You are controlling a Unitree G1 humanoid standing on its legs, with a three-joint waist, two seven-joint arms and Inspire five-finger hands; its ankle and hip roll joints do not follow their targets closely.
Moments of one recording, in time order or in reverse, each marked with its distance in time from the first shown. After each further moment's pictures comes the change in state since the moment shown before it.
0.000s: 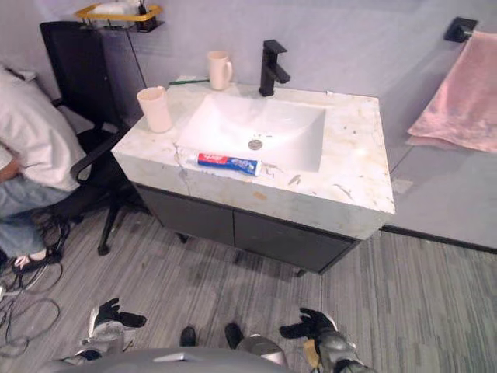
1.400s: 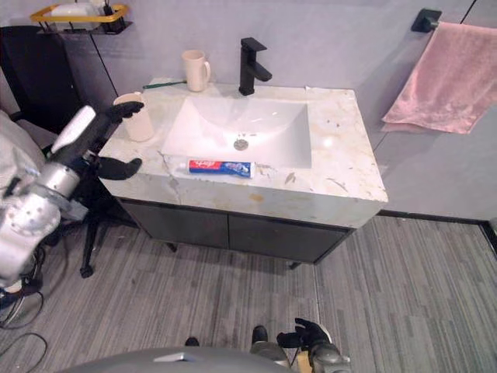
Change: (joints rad) left arm -0.216 0.840 0.032 -1.447 0.342 0.205 -0.397; right arm 0.072 0.042 0.009 -0.099 -0.003 0.030 -0.019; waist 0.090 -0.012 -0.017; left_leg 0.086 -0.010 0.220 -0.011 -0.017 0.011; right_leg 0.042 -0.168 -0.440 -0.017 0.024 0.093
